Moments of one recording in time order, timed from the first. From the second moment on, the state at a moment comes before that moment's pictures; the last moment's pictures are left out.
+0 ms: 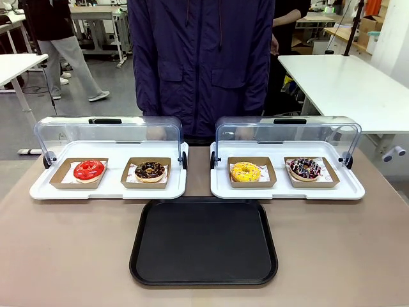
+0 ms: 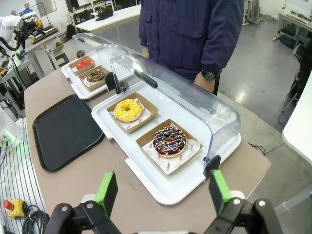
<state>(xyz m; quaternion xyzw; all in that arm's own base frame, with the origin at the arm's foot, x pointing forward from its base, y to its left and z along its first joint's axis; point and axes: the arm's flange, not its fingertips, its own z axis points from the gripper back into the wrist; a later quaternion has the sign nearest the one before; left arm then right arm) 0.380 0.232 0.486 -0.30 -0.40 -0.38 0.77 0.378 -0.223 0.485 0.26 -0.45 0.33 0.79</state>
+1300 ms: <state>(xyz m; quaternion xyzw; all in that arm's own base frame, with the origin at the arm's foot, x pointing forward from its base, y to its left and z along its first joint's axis) 0.380 0.232 0.486 -0.30 -0.40 -0.38 0.77 0.378 -0.223 0.485 0.26 -0.45 0.33 0.79</state>
